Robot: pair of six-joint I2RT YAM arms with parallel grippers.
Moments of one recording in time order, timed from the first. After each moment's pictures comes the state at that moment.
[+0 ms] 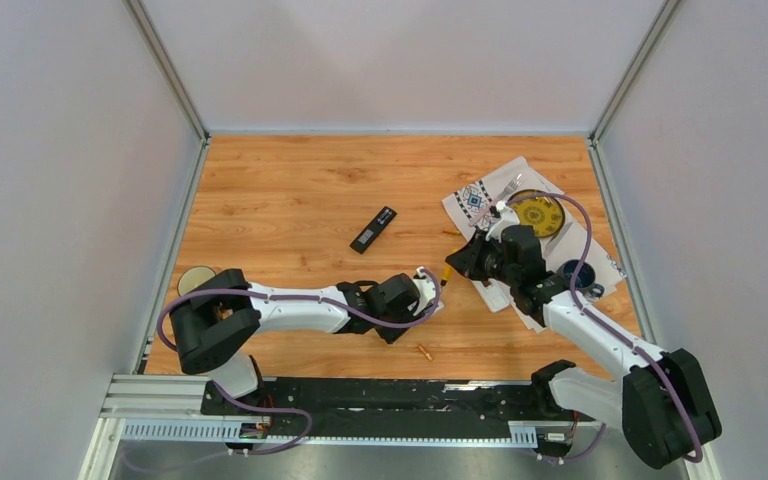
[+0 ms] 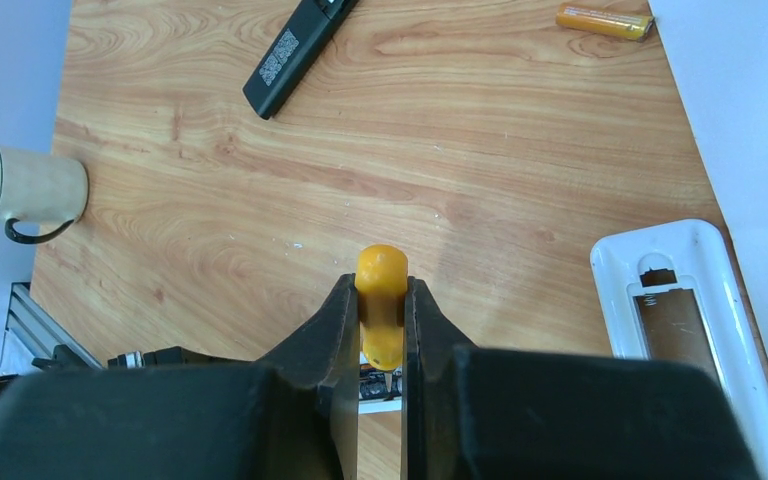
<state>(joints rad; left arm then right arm) -1.14 1.61 0.84 -0.22 -0.10 -0.13 0.41 1.08 0.52 0.07 -0.23 0.59</state>
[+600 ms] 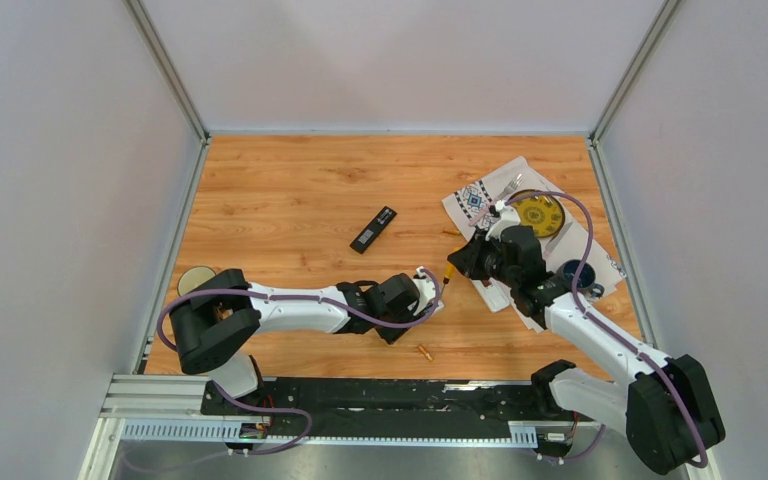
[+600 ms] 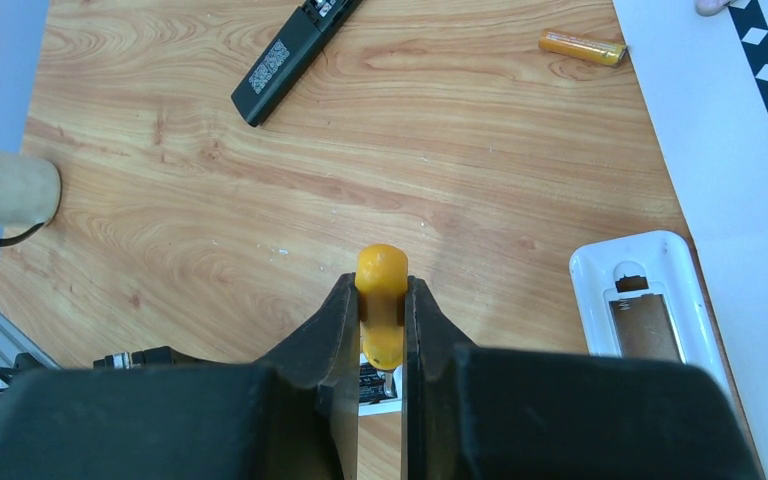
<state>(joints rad) -1.14 1.61 0.84 -0.21 -0.09 -0.13 0.44 1.05 0.53 0.04 -0.16 0.53</state>
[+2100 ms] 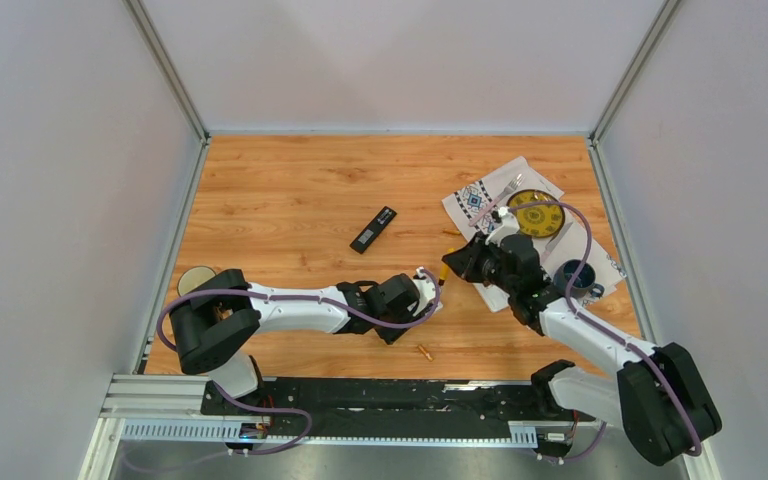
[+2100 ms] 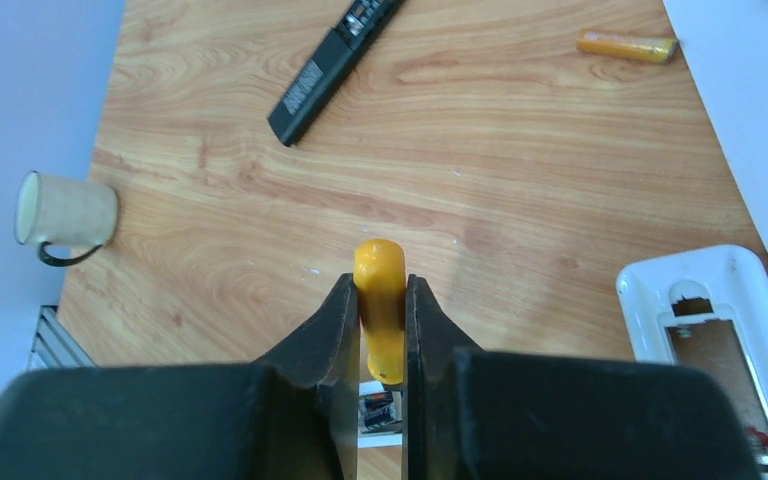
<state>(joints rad) -1.14 1.62 0.84 -0.22 -0.09 -0.13 0.45 1.11 0.43 0.27 -0.19 0.65</state>
